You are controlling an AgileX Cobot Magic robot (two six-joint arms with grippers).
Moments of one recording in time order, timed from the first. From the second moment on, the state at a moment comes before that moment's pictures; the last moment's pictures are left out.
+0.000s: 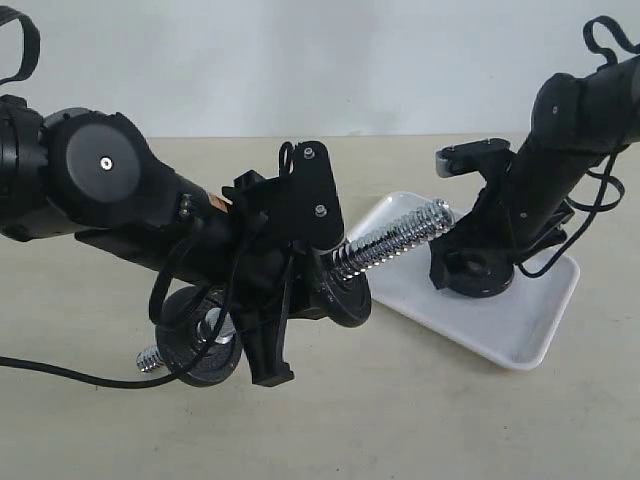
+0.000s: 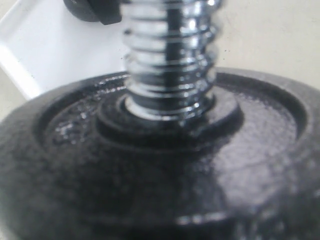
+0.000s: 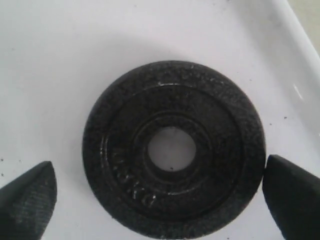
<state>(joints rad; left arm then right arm) -0.71 1.64 -0.96 -0.58 0.35 1.23 0.21 2.03 -1.28 0.21 0.67 -0.35</state>
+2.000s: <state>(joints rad) -0.71 1.64 -0.96 -0.58 0.35 1.23 0.22 2.07 -1.31 0.09 0.65 0.03</state>
